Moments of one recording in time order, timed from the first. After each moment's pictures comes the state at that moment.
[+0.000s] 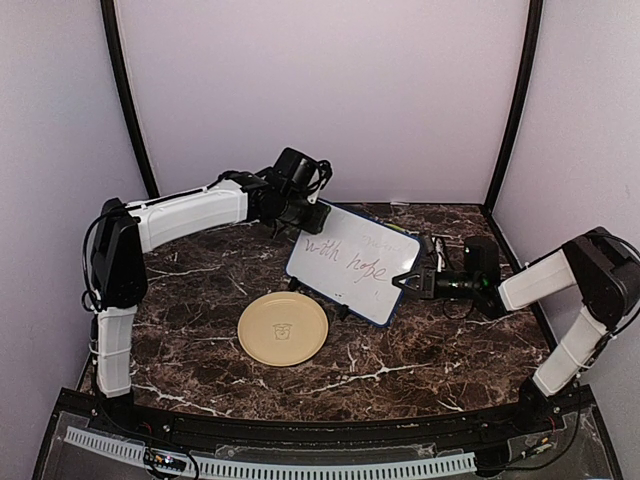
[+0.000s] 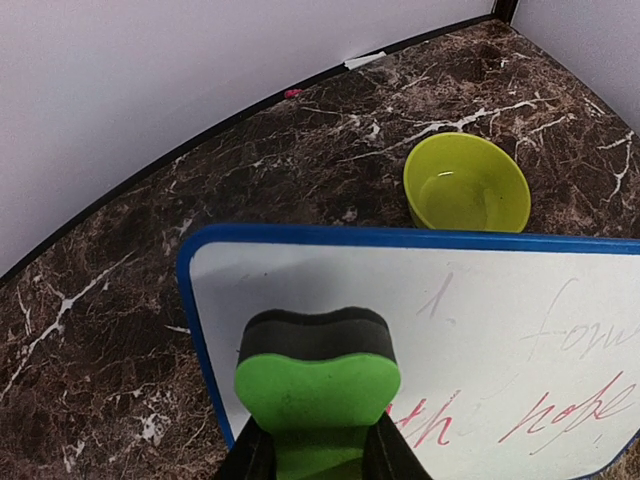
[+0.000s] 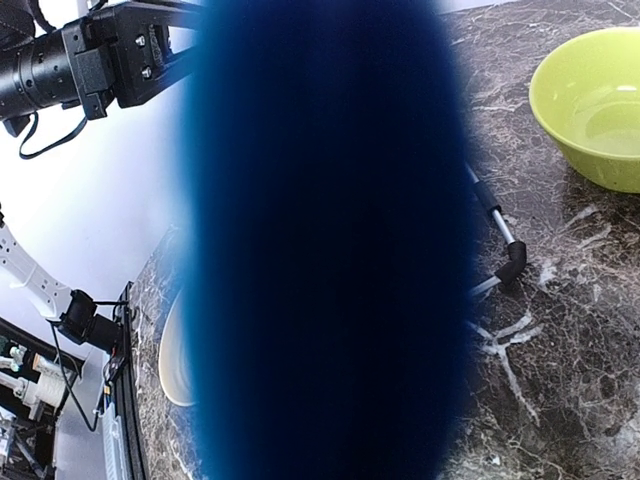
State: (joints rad) left arm -0.75 2.09 1.90 -0.52 -0.20 -0.10; right arm 0.37 1.61 0.53 0.67 -0.78 0.44
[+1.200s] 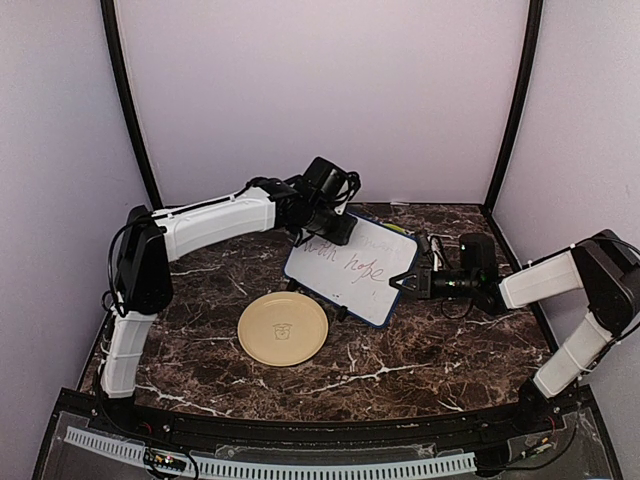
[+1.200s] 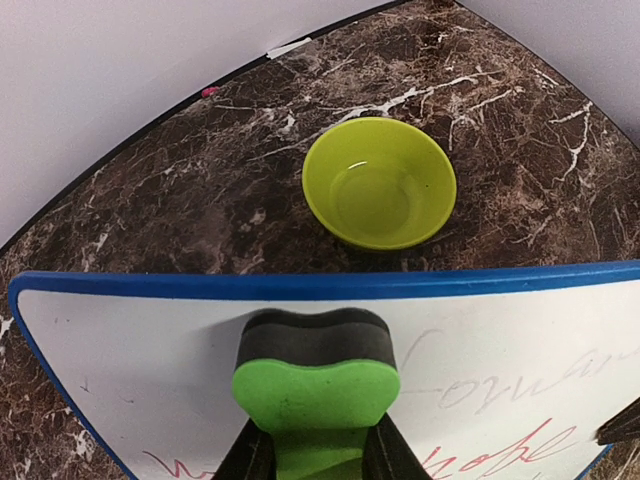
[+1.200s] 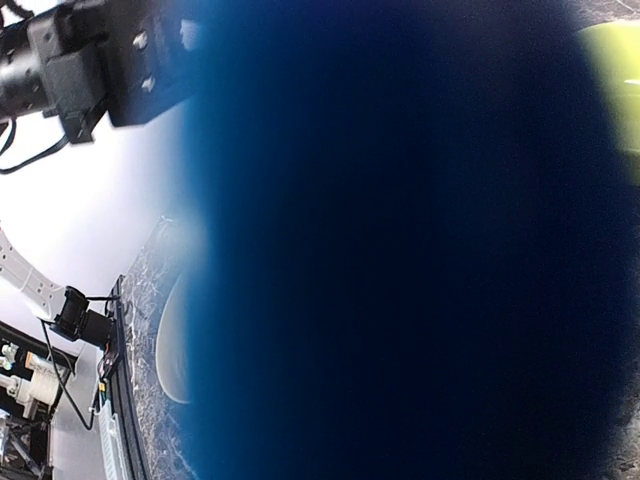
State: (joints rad) left arm -0.83 2.24 2.08 -0.59 -0.16 -0.12; right arm 0.41 1.56 0.56 0.53 -0.72 0.42
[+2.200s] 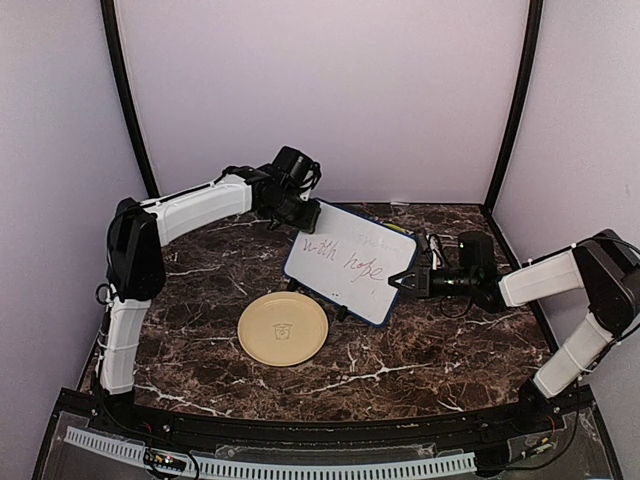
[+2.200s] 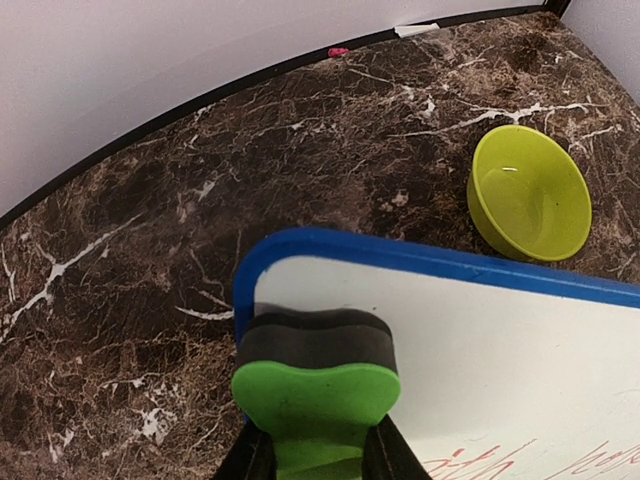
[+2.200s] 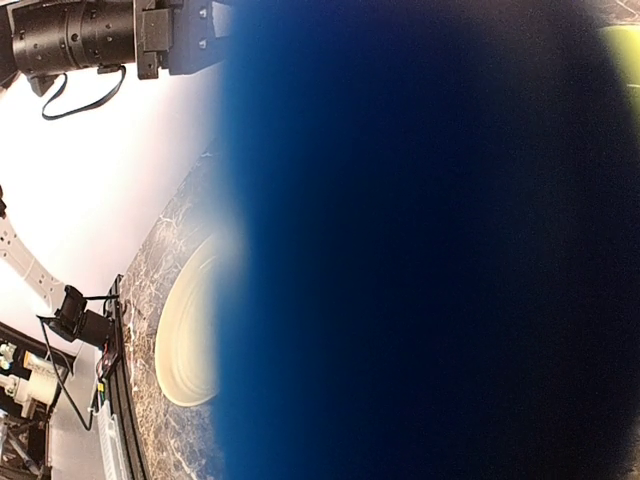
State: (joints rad) left arm -0.68 2.23 2.06 -0.66 -0.14 -0.17; right arm 0.42 1.56 0.58 0.50 -0.71 0.41
